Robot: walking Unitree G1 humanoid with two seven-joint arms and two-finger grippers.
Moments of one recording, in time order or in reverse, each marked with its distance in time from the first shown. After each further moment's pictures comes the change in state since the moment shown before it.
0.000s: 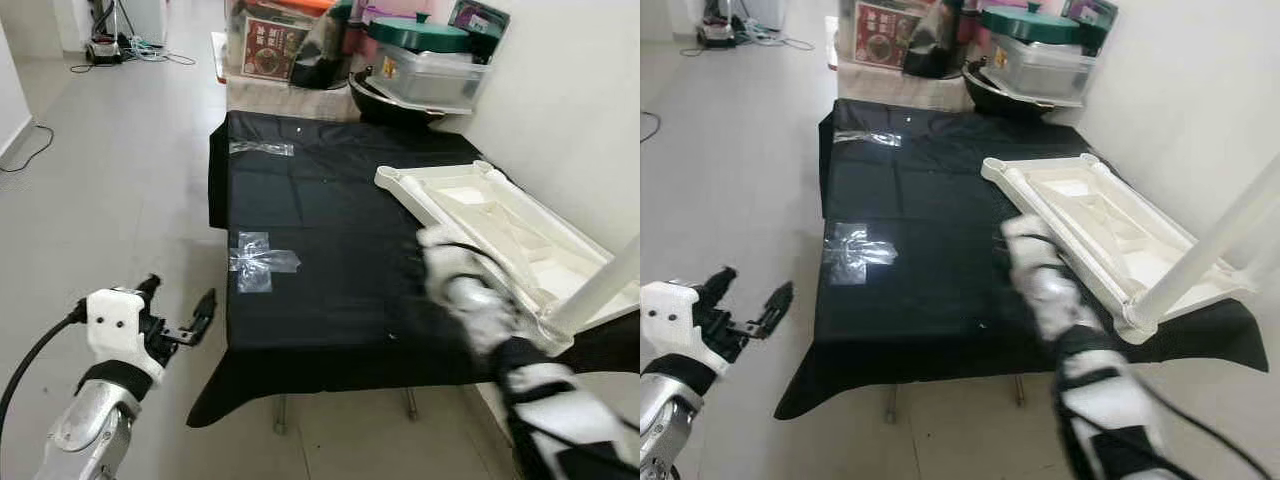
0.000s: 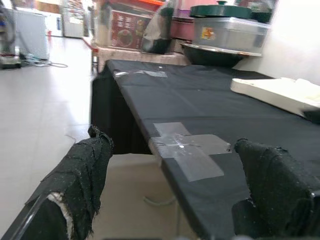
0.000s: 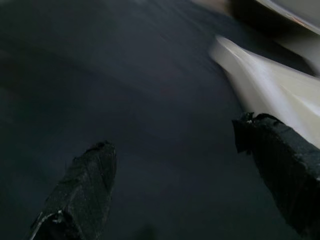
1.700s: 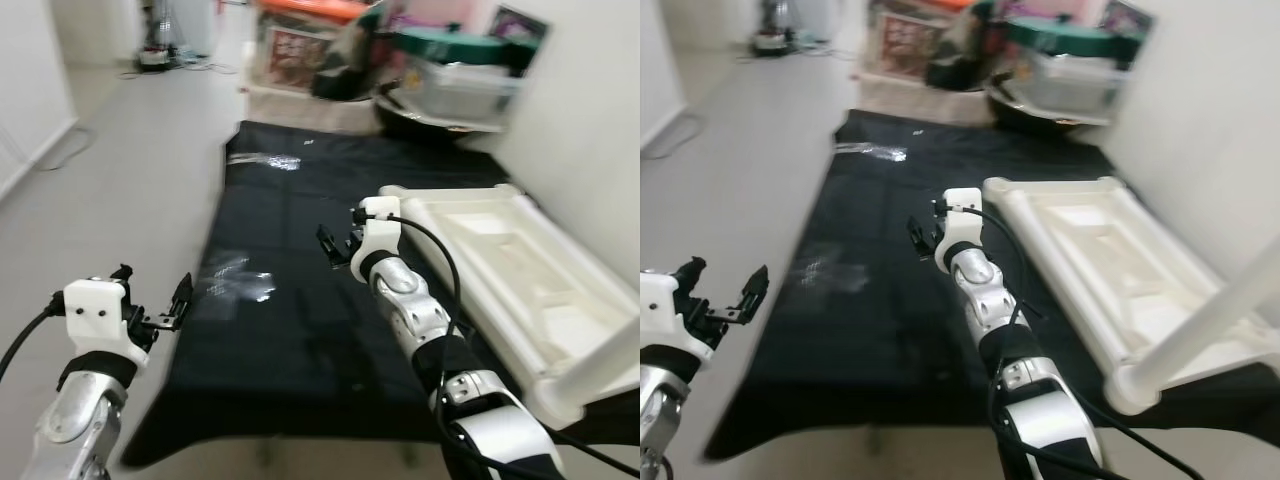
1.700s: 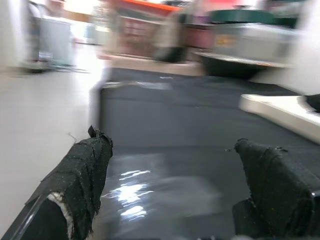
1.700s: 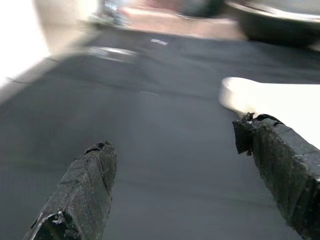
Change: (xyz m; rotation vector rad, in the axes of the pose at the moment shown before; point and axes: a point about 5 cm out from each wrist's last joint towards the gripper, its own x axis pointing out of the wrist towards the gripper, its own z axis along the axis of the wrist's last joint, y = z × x) left arm 0.006 -0.001 -0.001 -0.010 -0.010 0.043; right arm -0.001 0.029 0.015 0.292 -0.043 -0.034
